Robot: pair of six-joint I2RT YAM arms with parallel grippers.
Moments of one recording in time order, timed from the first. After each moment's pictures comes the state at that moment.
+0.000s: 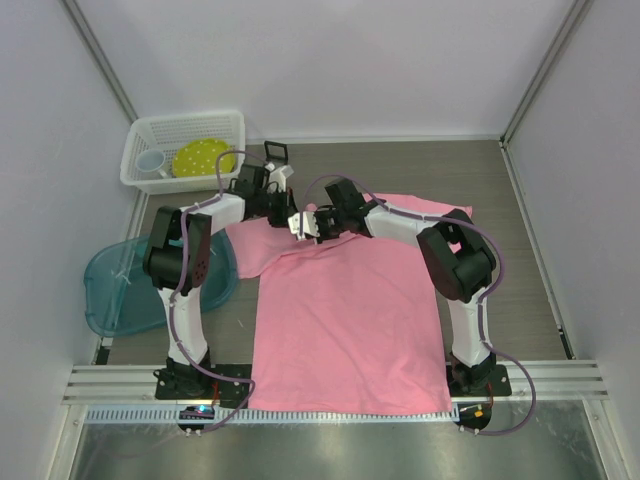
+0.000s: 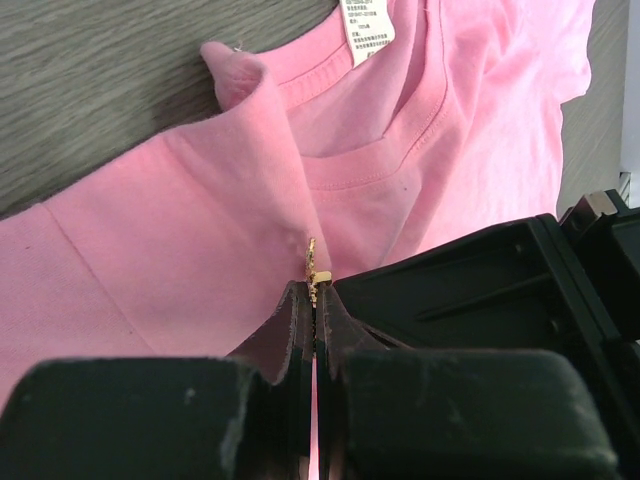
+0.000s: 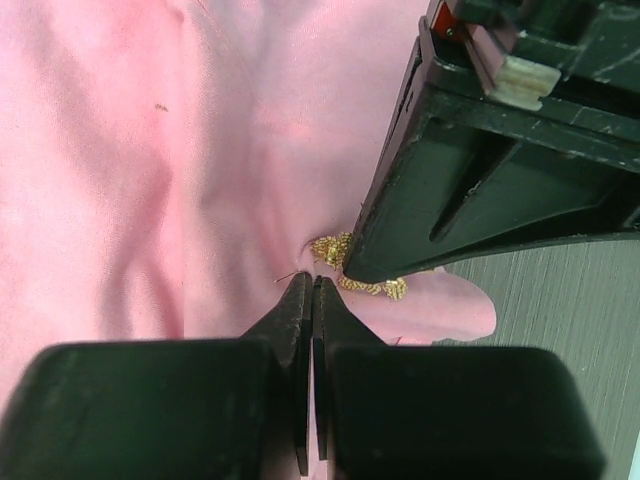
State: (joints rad) left arm -0.27 2.03 1.32 -0.17 0.73 -0.29; right arm 0.63 2.04 1.39 -0.17 -0.54 -1.18
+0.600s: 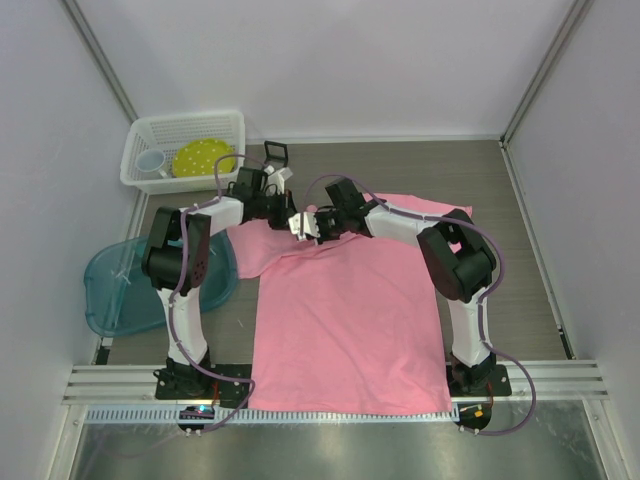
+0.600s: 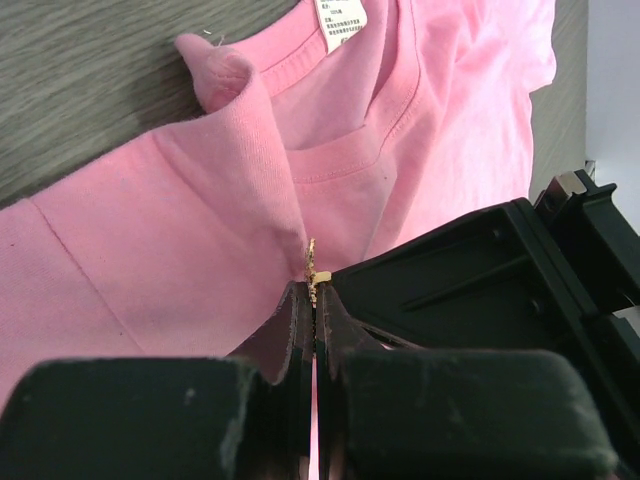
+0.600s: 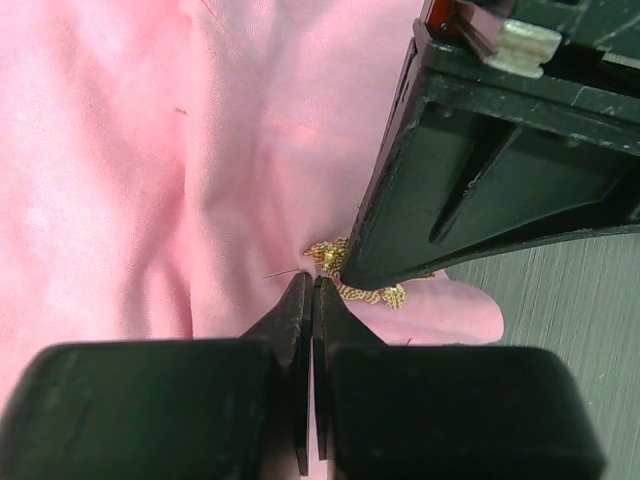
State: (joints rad) left arm -0.26 2.02 1.28 -0.12 0.79 -0.32; right arm 0.63 2.04 1.38 -0.18 -0.56 -1.17
